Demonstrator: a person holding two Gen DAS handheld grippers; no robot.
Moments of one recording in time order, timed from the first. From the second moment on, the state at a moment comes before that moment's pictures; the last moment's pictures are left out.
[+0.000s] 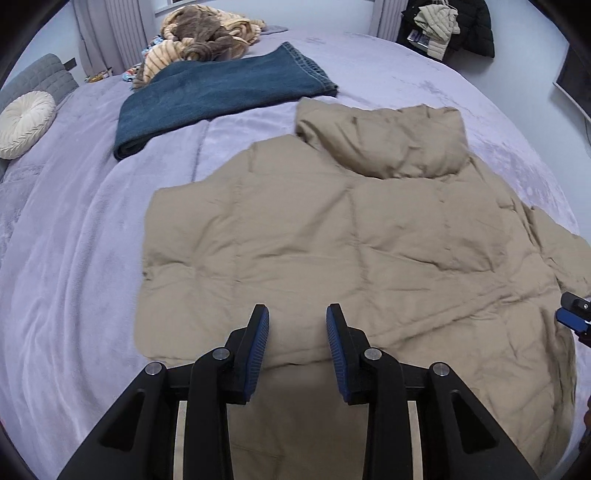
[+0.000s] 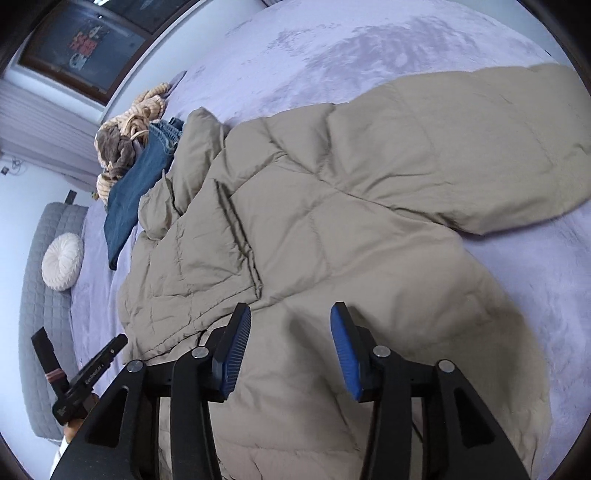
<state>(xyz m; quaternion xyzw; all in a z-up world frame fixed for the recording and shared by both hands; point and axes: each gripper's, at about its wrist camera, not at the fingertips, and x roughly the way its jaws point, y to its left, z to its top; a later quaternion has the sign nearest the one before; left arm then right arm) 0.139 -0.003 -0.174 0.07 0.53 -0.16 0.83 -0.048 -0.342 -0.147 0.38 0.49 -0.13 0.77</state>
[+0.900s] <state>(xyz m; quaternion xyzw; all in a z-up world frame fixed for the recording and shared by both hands) 0.087 -0.208 -0.177 0.08 0.55 -0.22 0.80 -0.174 -0.580 -0.163 0.56 0.29 -0.28 0.72</state>
